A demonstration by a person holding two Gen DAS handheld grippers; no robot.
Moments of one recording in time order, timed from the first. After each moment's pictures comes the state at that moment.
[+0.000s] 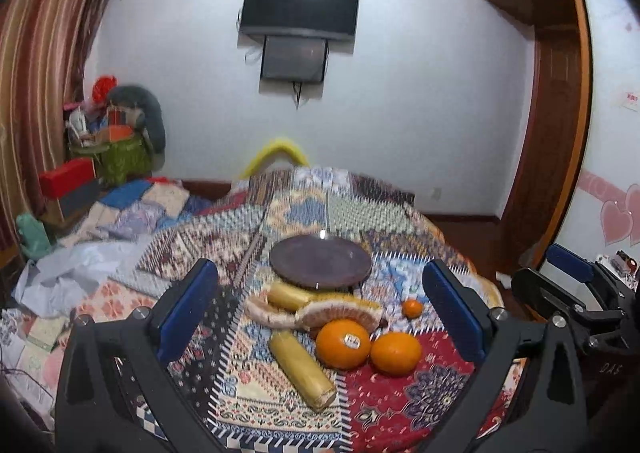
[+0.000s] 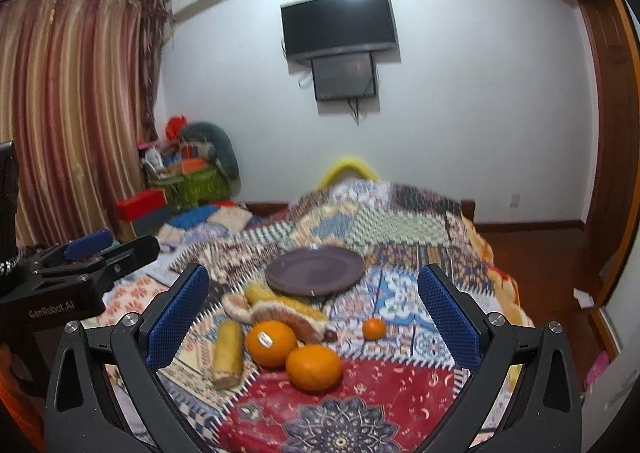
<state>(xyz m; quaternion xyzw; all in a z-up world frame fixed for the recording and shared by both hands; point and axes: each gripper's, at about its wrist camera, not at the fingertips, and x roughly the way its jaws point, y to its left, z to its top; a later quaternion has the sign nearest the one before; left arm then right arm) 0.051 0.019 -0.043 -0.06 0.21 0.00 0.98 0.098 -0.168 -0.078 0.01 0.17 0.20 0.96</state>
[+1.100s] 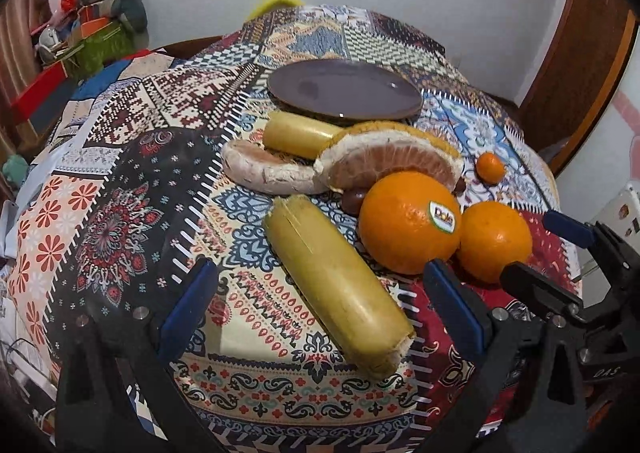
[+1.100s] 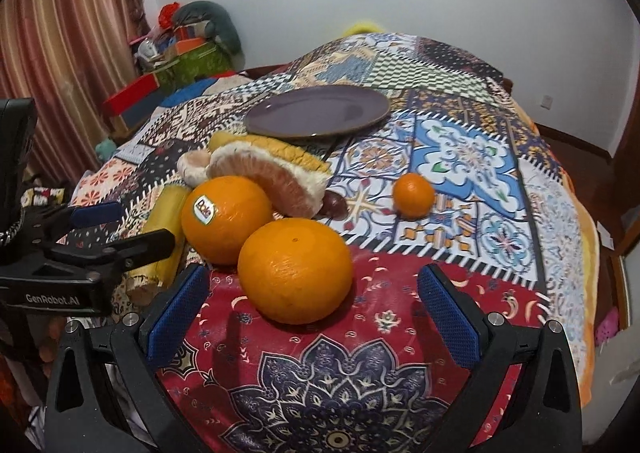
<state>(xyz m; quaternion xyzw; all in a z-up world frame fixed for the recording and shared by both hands) 0.139 0.026 -0.182 -0.05 0.45 -0.01 0.89 0.178 -0.144 -0.199 -0.03 0.39 0.23 0.89</state>
